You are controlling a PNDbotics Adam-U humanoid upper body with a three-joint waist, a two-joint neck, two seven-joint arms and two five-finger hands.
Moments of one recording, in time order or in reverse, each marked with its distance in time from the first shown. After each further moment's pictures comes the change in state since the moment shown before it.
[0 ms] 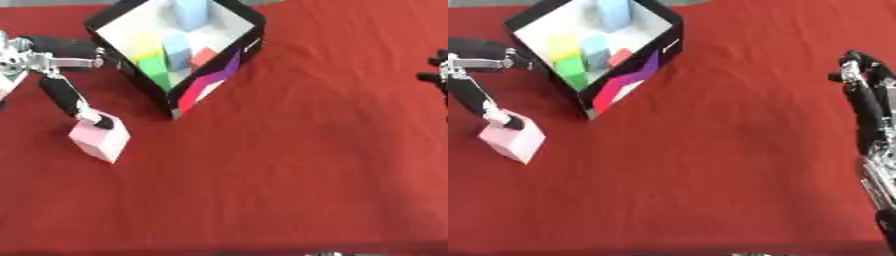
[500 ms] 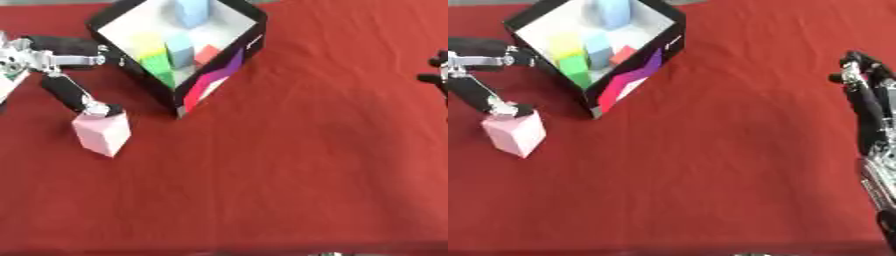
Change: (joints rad) left arm 0.039 0.029 0.015 -0.101 0.146 0.027 -0.027; right arm 0.000 0.000 0.000 0.001 0.000 0.002 0.002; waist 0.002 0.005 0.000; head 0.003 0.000
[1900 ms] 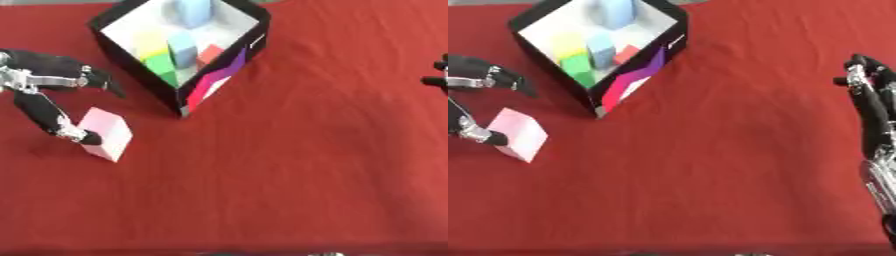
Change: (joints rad) left arm 0.110 0.139 -0.035 -0.106 -0.083 0.003 -0.003; right arm 0.002 0.000 0.000 0.010 0.004 0.002 0.003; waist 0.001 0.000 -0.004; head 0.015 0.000
